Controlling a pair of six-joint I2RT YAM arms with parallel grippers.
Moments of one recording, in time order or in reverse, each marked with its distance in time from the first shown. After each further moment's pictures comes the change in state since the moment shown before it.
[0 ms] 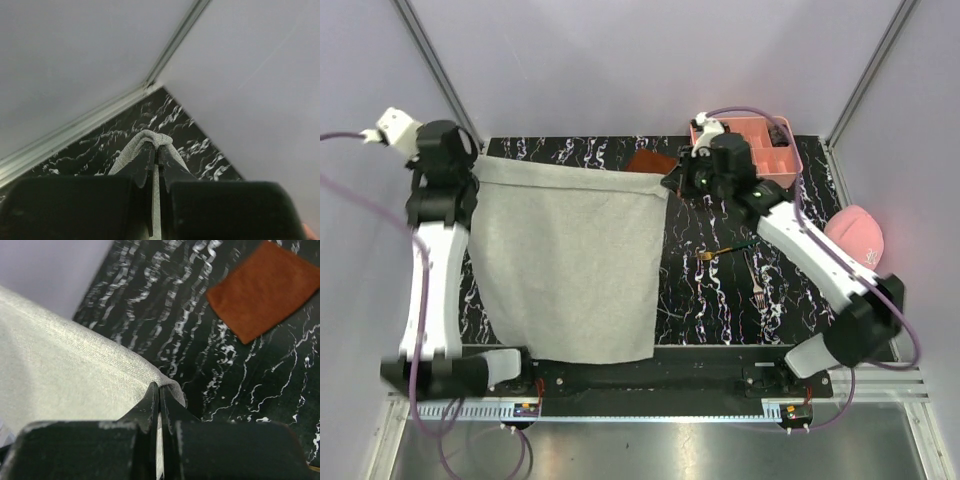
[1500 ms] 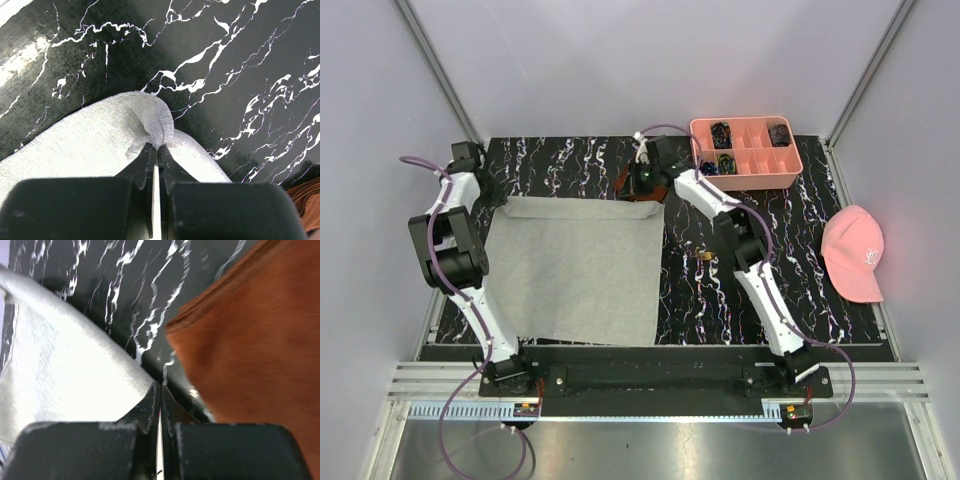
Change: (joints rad) left arm 0.266 0.898 0.071 0.055 0.618 -0.143; right arm -0.065 1.235 0.947 -0.074 -0.288 0.028
